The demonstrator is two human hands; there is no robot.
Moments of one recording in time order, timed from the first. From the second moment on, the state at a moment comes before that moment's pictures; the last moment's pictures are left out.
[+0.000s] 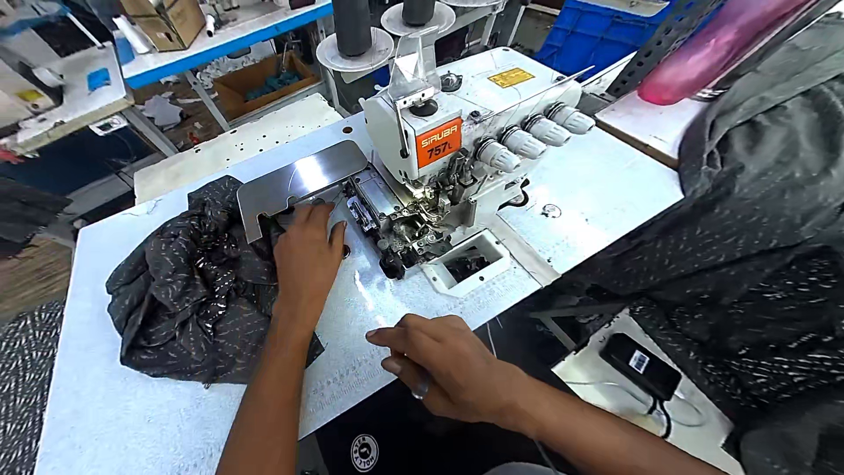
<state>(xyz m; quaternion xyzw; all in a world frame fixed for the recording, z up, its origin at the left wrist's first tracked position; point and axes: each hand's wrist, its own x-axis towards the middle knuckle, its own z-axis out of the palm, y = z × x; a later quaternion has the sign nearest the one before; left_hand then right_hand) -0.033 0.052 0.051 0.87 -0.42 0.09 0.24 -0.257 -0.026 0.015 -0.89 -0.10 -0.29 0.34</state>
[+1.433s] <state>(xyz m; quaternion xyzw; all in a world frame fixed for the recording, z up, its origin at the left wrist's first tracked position) -0.109 0.350 0.017 0.85 -0.38 0.26 0.25 -0.176 -0.001 0.056 -0.62 0.10 -0.11 0.77</state>
